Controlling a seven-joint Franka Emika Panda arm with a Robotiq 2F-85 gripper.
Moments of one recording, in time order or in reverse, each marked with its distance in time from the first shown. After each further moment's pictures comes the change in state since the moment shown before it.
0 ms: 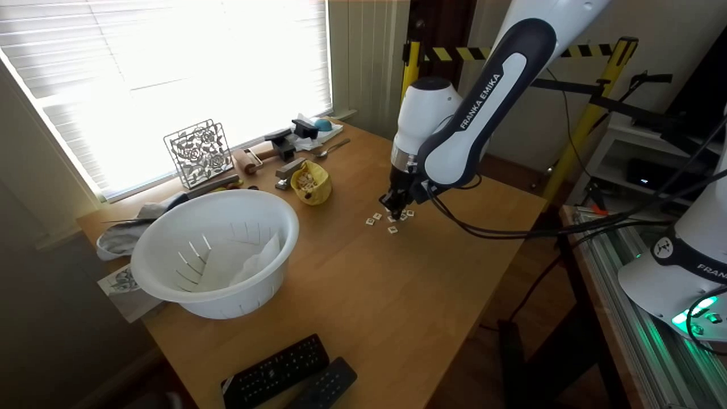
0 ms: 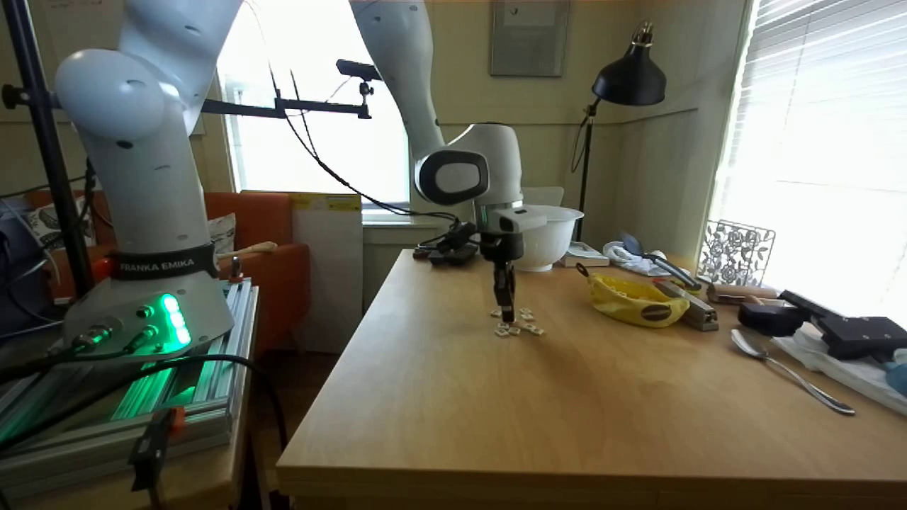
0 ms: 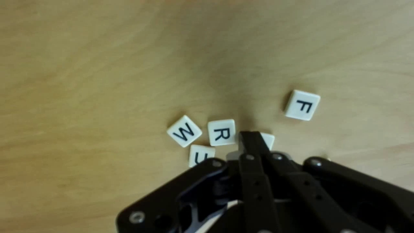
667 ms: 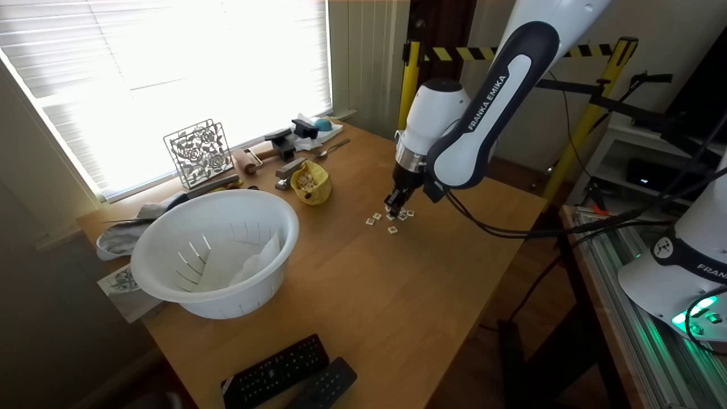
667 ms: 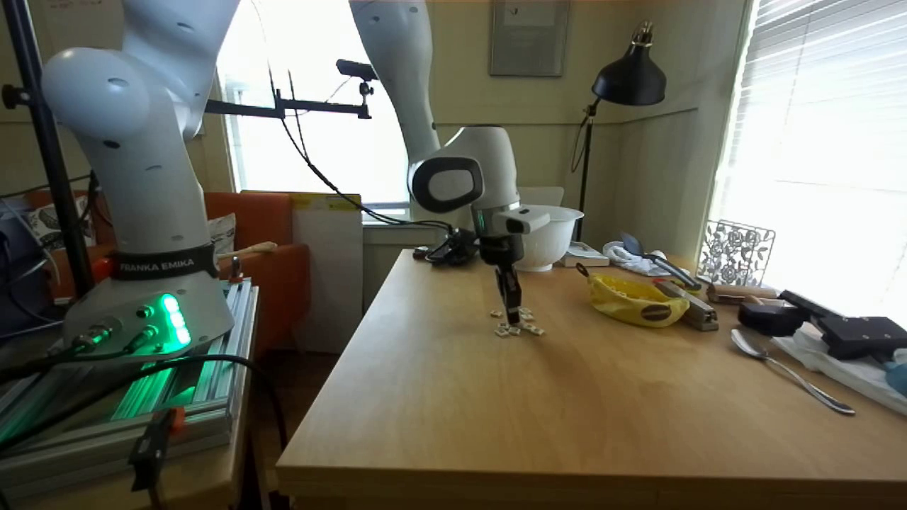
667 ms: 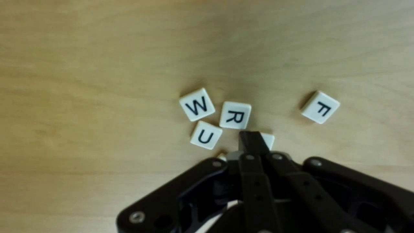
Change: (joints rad) arm -0.118 -0.001 0.091 -0.037 -0.044 0.126 -0.265
